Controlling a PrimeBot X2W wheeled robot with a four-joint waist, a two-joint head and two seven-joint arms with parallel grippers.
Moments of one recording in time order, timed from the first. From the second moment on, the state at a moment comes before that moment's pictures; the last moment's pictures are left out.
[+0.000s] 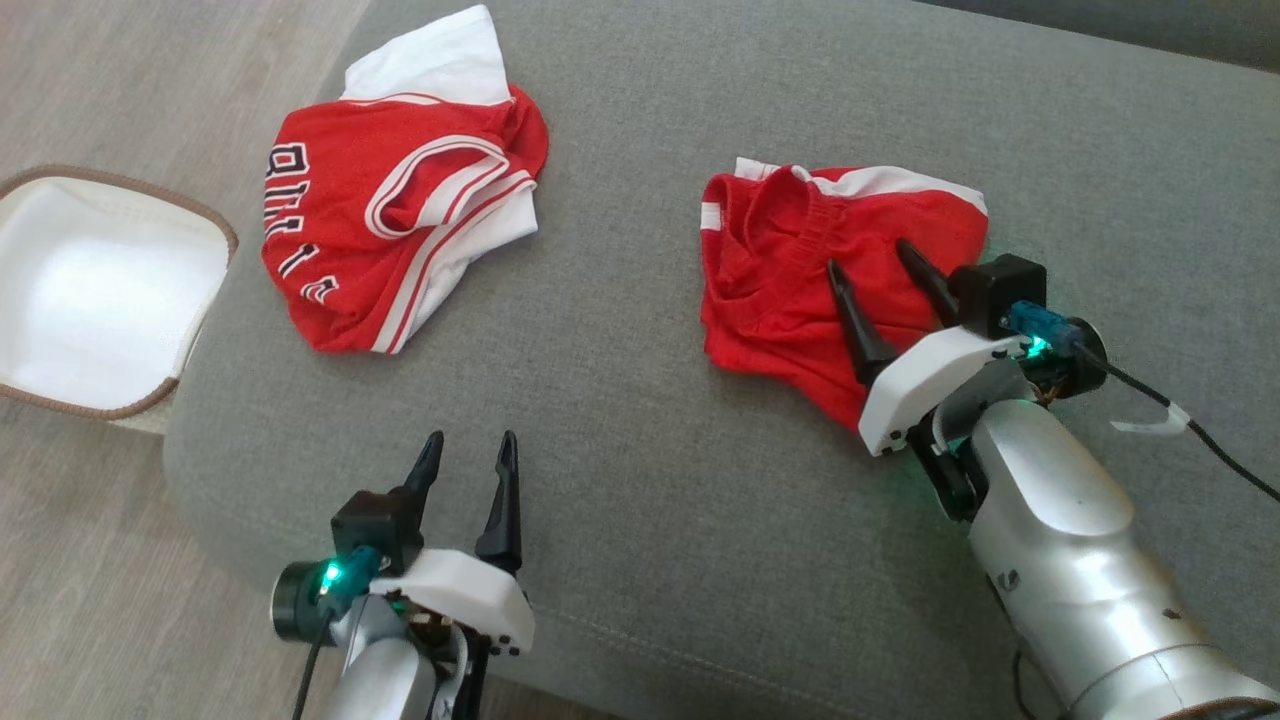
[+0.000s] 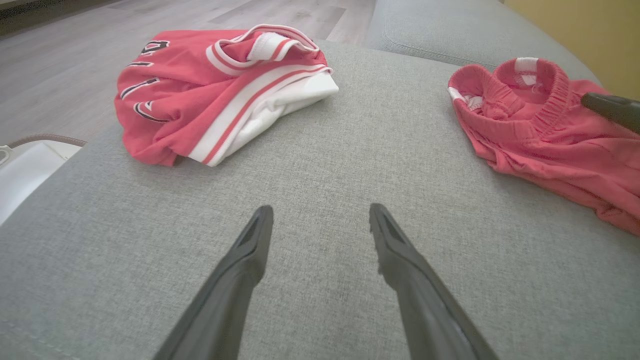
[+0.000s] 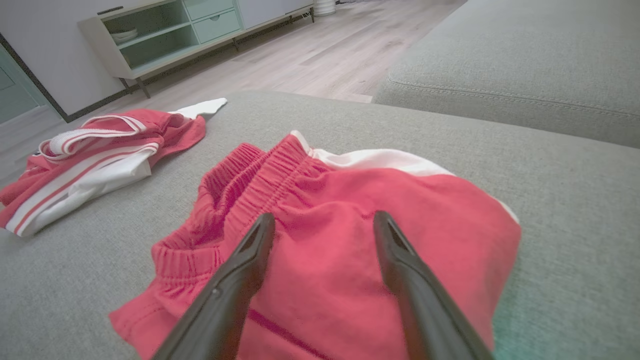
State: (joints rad) left arm -0.13 0.04 -0.38 0.38 -0.28 0.13 -0.26; right arm -0.64 -0.06 0.32 0.90 0.22 0.12 -0.18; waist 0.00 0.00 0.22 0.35
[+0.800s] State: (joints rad) left arm -0.17 0.04 -0.40 0.37 -0.29 0.13 -0.26; right arm -0.67 -0.07 0.40 0.85 0.25 0.12 -0.21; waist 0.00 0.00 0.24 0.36
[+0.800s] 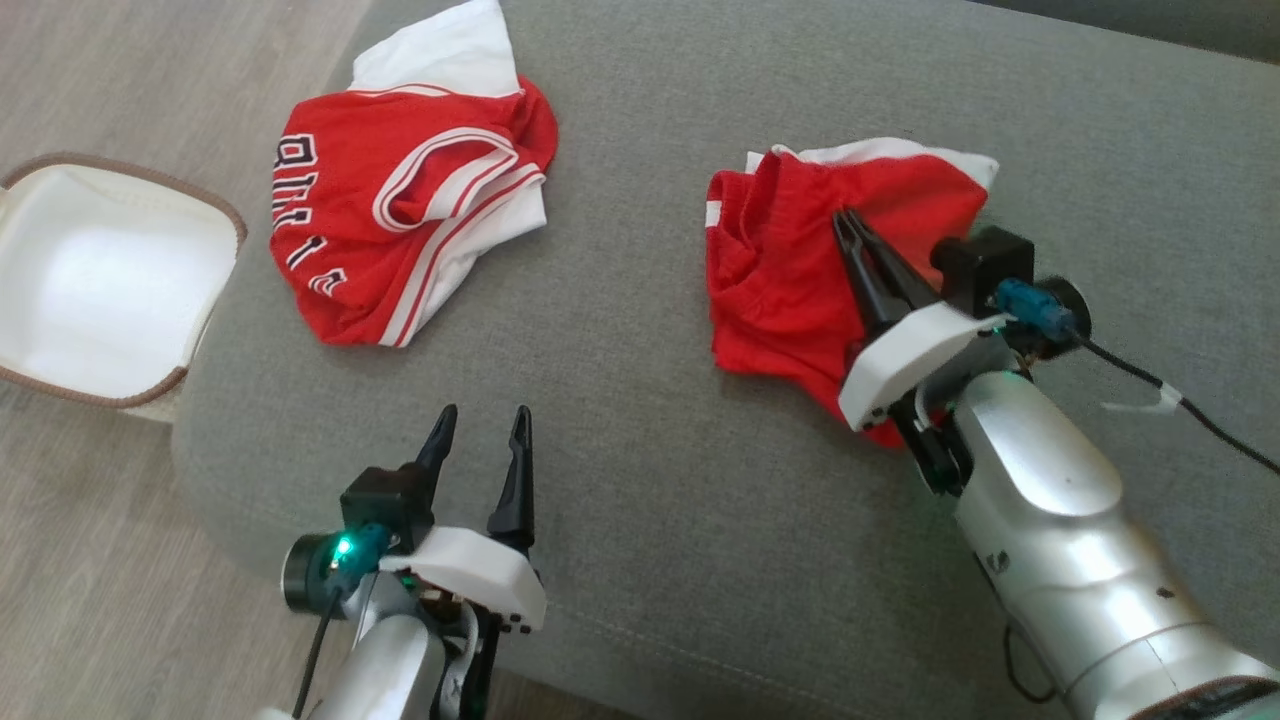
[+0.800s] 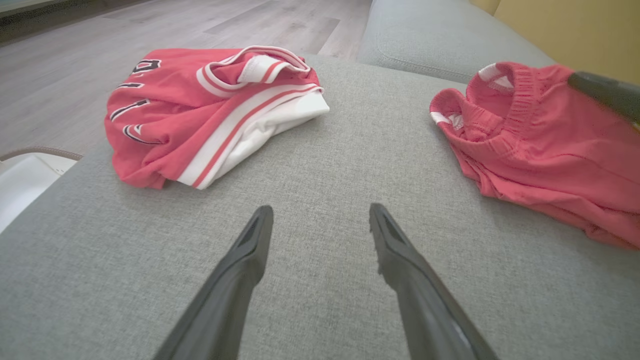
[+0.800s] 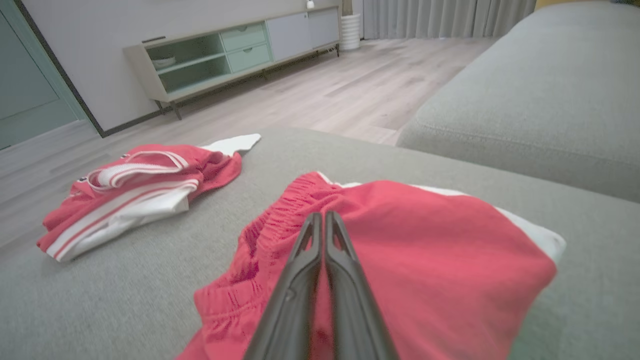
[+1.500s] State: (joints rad) left arm -0.17 0.04 -0.41 0.38 -0.30 0.13 -0.26; right arm -0.70 -0.07 0.47 1.02 0.25 0.12 -0.23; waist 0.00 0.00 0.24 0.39
